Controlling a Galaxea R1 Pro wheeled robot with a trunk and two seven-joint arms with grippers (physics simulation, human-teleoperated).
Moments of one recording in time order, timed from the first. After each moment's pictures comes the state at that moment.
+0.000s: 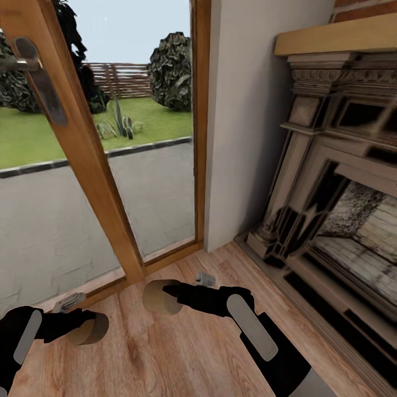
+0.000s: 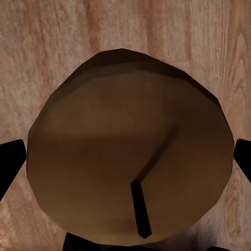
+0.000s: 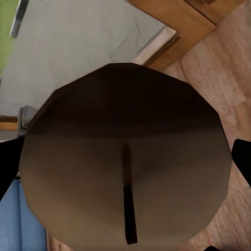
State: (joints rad) left arm -0.44 0.31 0.32 -1.02 0.28 1.04 -0.21; right arm -0.51 0.06 0.55 -1.34 -1.17 0.71 -0.30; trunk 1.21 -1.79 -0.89
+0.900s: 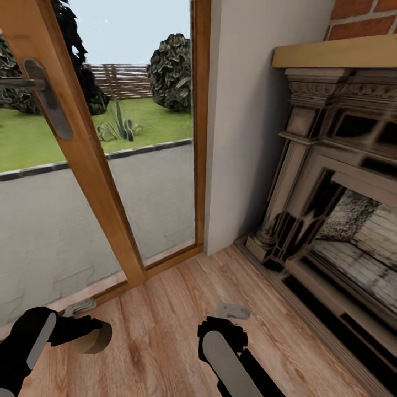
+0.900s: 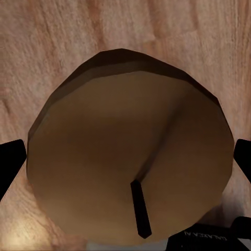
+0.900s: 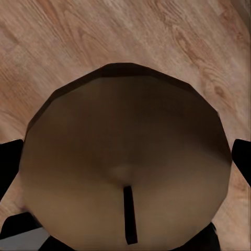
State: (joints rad) left arm -0.43 0.30 0.19 -1.03 0.23 1.04 -0.20; right arm -0.35 0.17 0.70 -1.55 -1.13 0.74 -1.57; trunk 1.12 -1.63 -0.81
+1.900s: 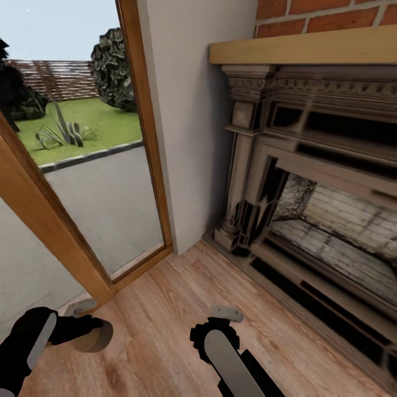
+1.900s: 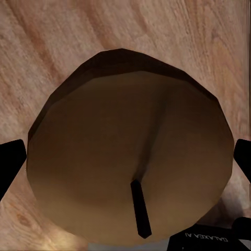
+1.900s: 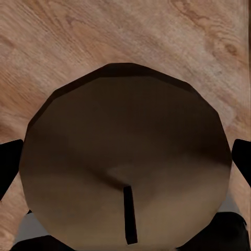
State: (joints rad) left arm -0.42 0.30 0.19 -1.03 0.23 1.03 -0.21; right arm -0.34 0.17 0.68 -1.54 -1.18 0.74 -1.47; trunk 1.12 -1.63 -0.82
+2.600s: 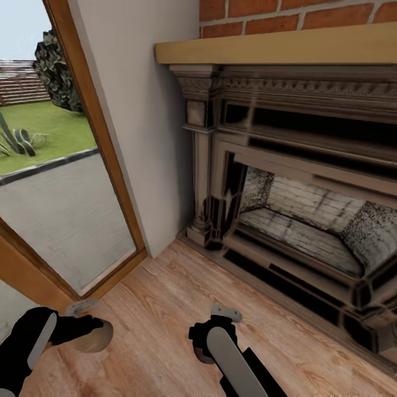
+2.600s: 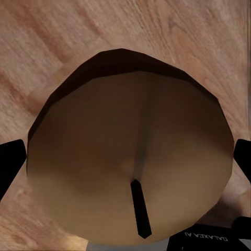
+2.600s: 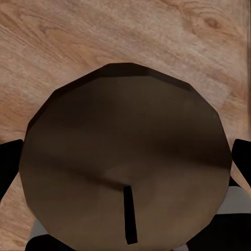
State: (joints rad) left arm -0.42 0.30 0.19 -1.03 0.22 1.03 -0.21; right arm -0.34 0.17 0.65 -1.52 -1.18 0.74 -1.39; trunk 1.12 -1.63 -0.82
